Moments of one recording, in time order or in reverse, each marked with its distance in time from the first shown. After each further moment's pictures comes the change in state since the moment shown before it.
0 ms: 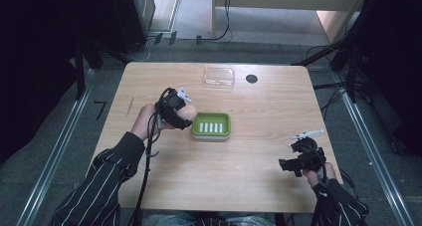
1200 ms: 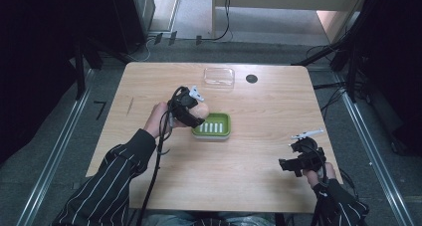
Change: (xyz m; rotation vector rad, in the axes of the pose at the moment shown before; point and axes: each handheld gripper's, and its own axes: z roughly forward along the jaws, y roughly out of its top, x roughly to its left) left arm -0.014 0.025 0.014 -0.060 -0.019 0.060; right arm 0.000 0.000 0.000 0.001 -0.002 -0.001
